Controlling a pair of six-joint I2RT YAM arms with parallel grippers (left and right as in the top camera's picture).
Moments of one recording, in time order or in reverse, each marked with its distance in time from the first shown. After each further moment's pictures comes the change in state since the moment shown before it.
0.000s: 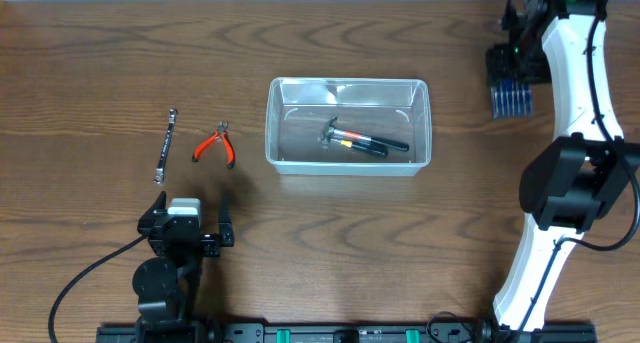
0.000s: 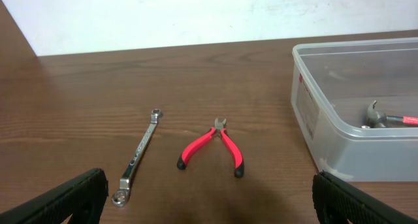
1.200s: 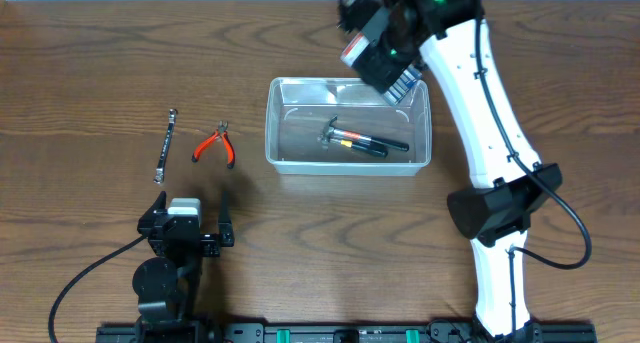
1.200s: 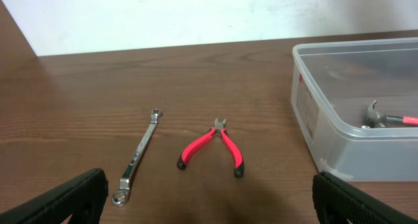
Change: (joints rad) left arm 0.000 0.000 0.000 0.000 0.000 0.000; right arm 0.509 0.000 0.331 -0.163 -0.145 -0.397
